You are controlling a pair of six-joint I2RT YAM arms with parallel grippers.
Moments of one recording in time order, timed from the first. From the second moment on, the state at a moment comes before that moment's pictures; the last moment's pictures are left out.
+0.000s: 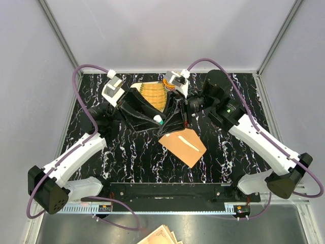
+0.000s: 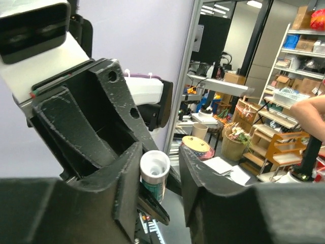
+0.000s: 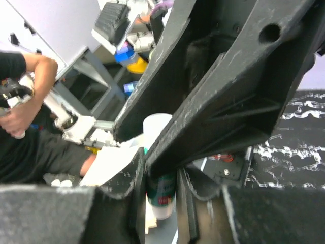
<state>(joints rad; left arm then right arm) -0.61 1.15 1.00 1.22 1.03 -1.18 0.78 1.35 1.50 0.01 -1.23 0.54</state>
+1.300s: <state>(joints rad) -0.51 0.91 0.95 0.28 0.59 -0.65 0.90 1.36 1.56 -0.40 -0.33 0.03</state>
